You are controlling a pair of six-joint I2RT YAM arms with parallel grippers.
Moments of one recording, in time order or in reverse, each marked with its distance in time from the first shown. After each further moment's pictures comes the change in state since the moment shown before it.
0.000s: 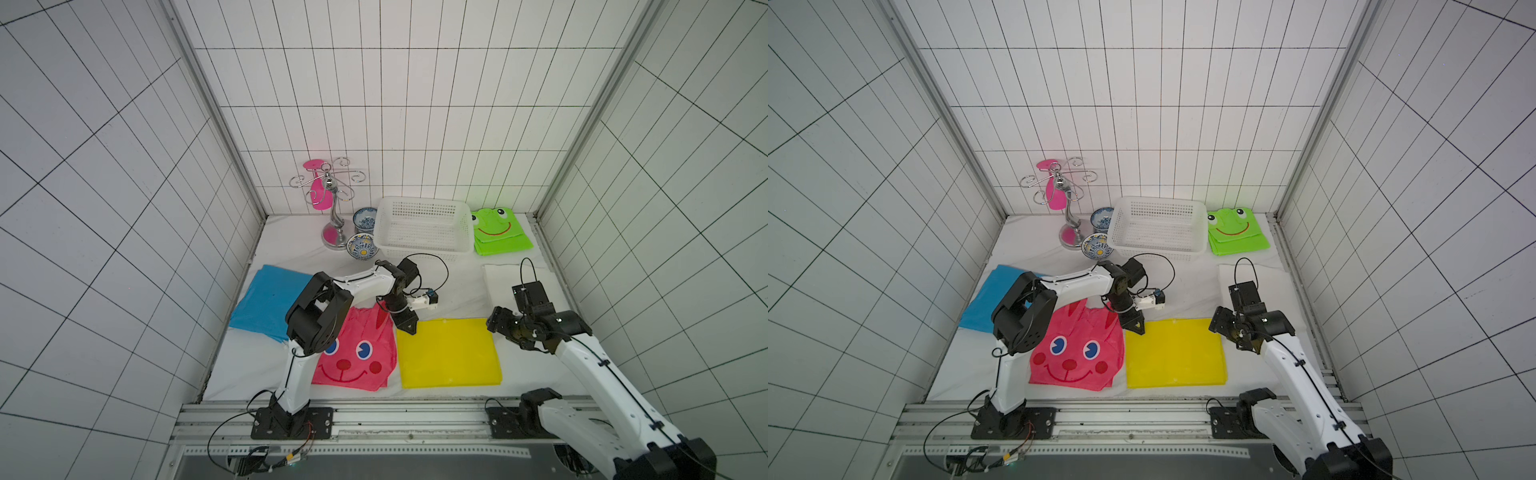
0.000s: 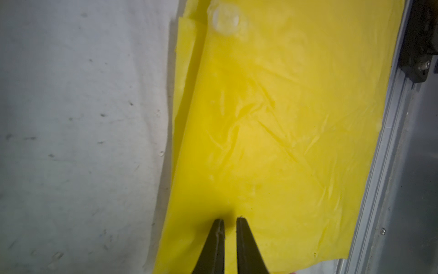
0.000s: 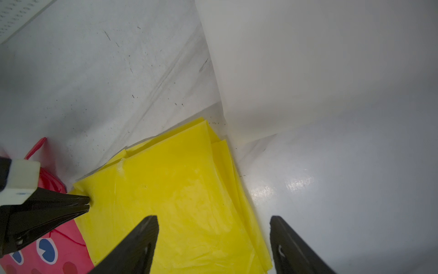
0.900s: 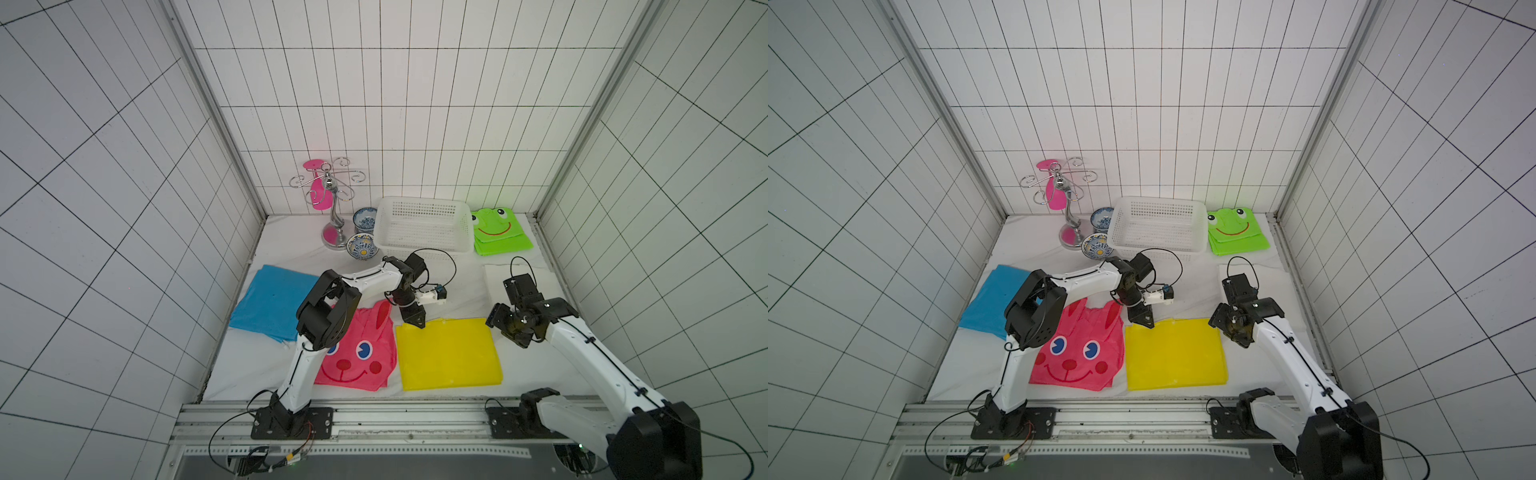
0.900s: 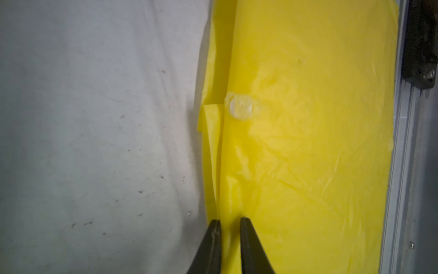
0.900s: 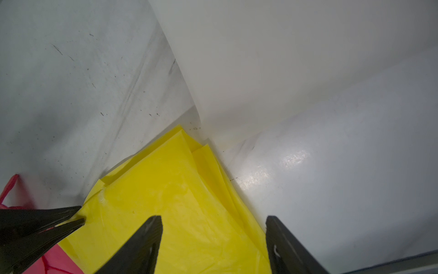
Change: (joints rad) left arm -0.015 0.108 0.135 0.010 0.022 0.087; right arm 0.009 0.153 0.048 -0.013 0.060 0.158
